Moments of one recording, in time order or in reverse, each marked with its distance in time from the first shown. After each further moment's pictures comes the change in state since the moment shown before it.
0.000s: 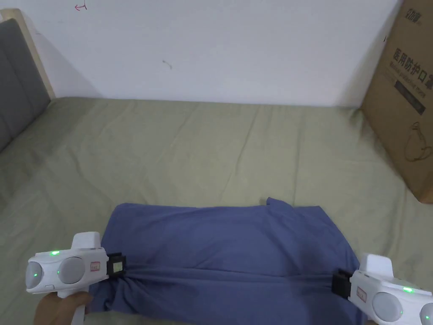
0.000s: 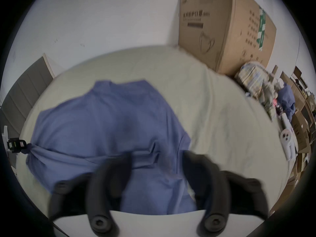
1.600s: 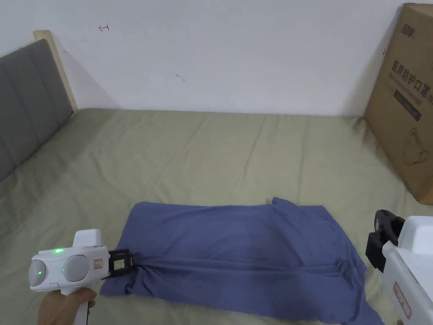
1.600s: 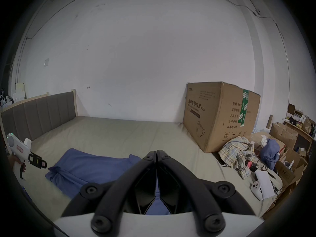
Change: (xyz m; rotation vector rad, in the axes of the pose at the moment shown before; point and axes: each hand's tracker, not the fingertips) left arm -0.022 -0.021 0.042 -0.037 0.095 -0.011; right arm -0.033 0.018 0.210 0.578 0.036 0.130
